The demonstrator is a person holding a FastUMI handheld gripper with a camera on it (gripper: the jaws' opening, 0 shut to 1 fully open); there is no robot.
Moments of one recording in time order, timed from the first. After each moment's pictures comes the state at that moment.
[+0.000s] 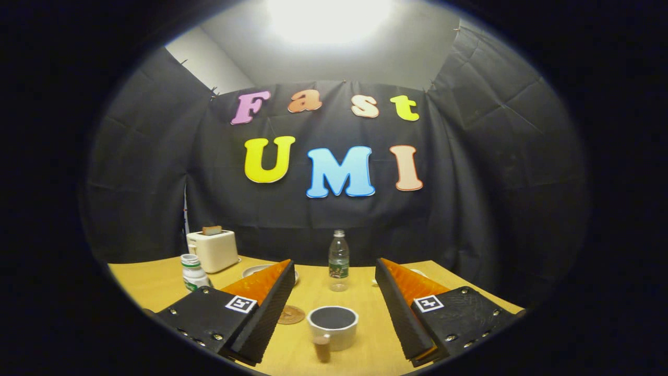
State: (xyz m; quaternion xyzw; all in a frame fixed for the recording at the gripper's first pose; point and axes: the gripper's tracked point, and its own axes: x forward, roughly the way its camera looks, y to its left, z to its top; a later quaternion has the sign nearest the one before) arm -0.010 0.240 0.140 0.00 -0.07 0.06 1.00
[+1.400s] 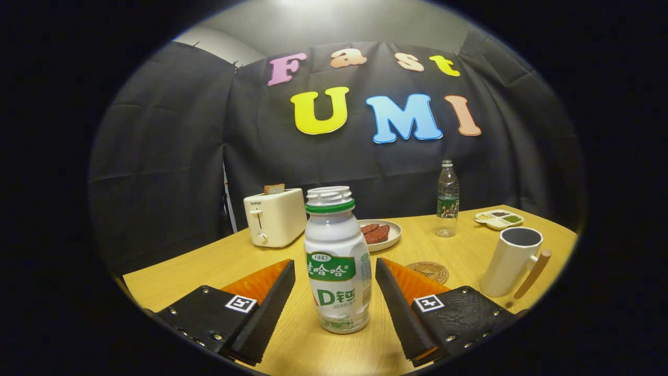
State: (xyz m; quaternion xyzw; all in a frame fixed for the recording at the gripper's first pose) arm 0.036 0.465 0.008 0.03 0.03 0.13 0.99
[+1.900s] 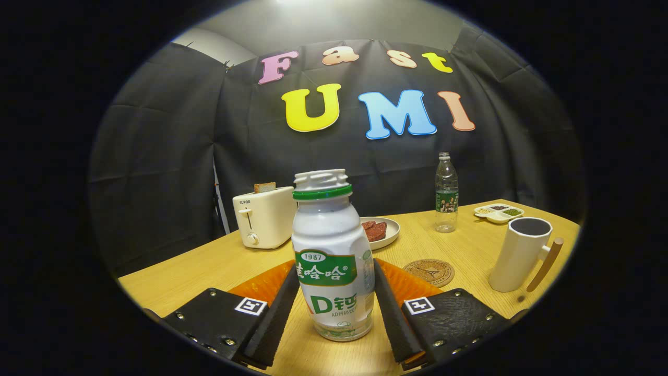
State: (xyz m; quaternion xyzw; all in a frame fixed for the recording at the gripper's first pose) arm 0.054 0.465 0.000 0.04 0.03 0.11 0.99
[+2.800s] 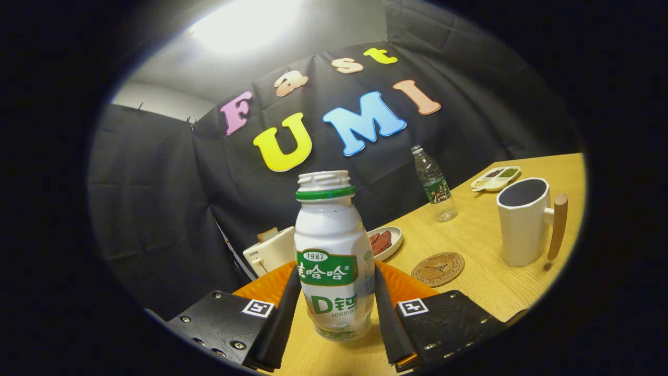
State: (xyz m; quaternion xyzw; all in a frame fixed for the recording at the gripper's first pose) arm 0.053 0.440 0.041 0.26 -0.02 0.12 0.96
